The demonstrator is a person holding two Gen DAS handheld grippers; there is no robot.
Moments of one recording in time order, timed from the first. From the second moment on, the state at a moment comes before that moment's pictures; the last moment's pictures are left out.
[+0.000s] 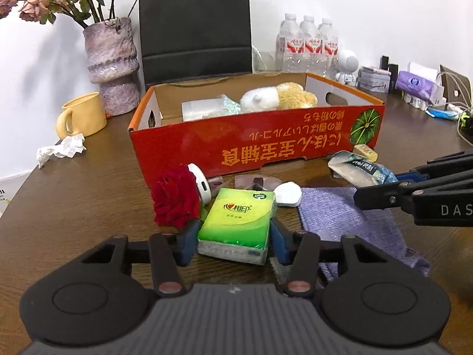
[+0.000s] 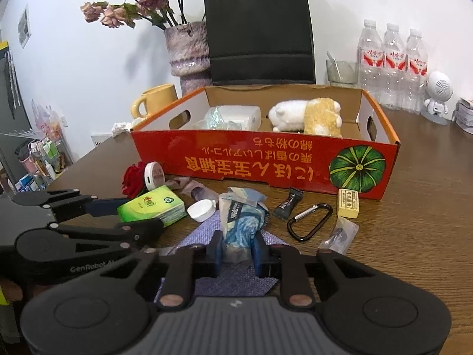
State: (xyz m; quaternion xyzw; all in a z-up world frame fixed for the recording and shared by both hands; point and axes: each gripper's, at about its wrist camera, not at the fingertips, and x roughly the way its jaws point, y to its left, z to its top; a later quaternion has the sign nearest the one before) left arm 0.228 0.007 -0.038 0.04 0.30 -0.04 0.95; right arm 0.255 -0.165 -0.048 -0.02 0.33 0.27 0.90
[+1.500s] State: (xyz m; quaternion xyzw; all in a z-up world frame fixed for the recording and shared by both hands) left arm 0.398 0.034 -0.012 0.02 0.31 0.03 0.95; right arm 0.447 -0.111 -0.046 -0.04 0.37 0.21 0.90
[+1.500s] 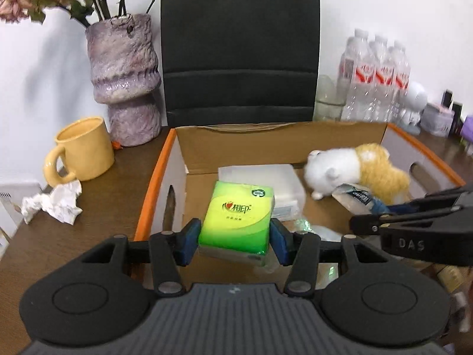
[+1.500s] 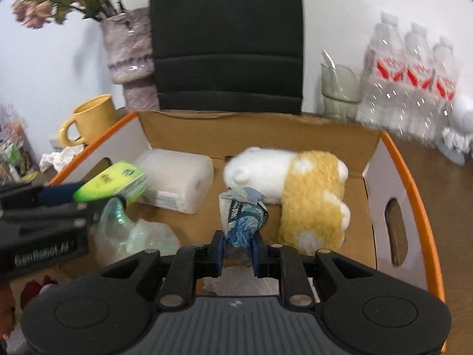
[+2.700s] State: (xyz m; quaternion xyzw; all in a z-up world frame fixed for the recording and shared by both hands) left arm 0.252 0.073 0.014 -0.01 0.24 0.02 0.97; right arm 0.290 -0.229 -0.018 -0.04 0.30 0.17 0.94
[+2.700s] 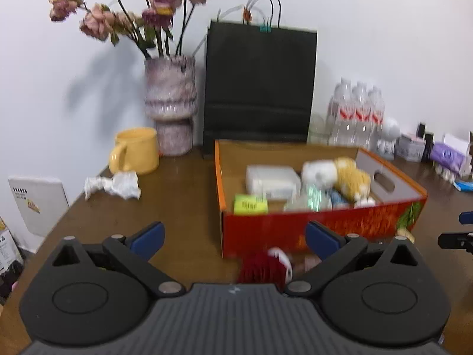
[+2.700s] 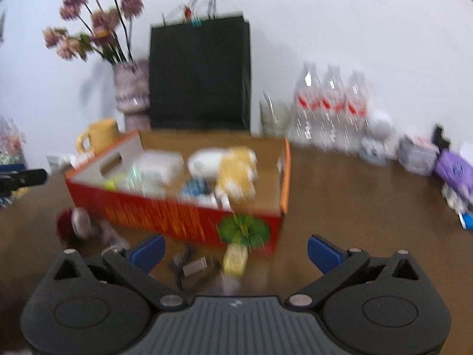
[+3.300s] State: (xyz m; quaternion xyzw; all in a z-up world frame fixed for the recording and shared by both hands) left arm 0.286 0.059 -0.031 -0.03 0.33 0.00 0.95; right arm 0.307 -0.213 -0.063 -0.04 0.37 0.16 0.92
